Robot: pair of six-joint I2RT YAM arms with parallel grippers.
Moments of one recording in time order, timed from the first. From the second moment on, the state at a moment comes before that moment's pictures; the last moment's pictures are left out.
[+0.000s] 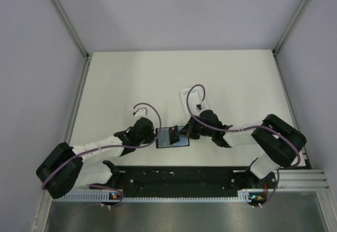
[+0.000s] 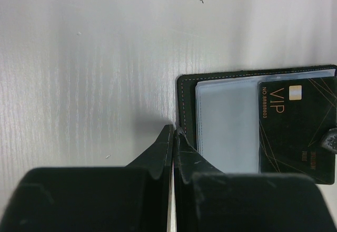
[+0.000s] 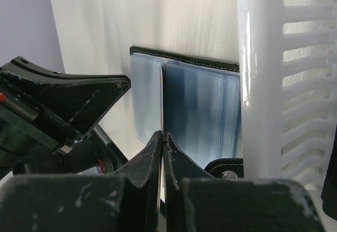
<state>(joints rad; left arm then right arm) -0.76 1.17 0.38 -0.04 -0.26 -0.81 0.79 1.56 0.47 0.54 -0.24 1.09</state>
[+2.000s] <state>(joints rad) -0.75 1.18 0.38 -0.03 -0.25 -0.80 0.89 1.70 0.54 0.58 -0.19 1.17</state>
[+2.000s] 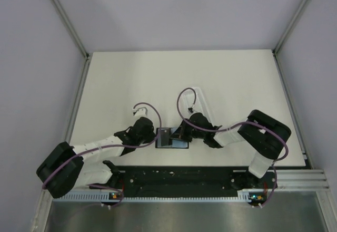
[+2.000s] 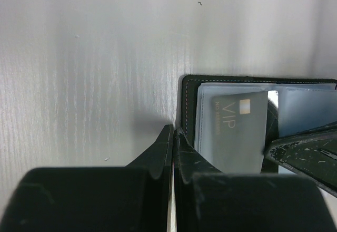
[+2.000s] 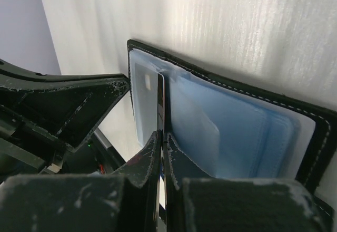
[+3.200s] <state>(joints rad) -0.75 1.17 0.35 0.03 -0.17 -0.82 0.92 1.61 0.82 -0.07 -0.03 0.84</state>
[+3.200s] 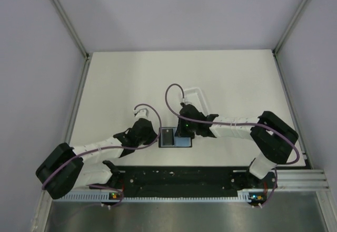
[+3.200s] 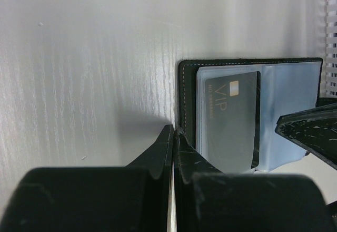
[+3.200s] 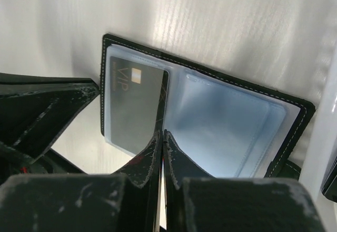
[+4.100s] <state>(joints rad) -0.75 1.16 0.34 0.05 -0.16 -0.82 1.00 1.73 0.96 -0.22 0.05 0.82</state>
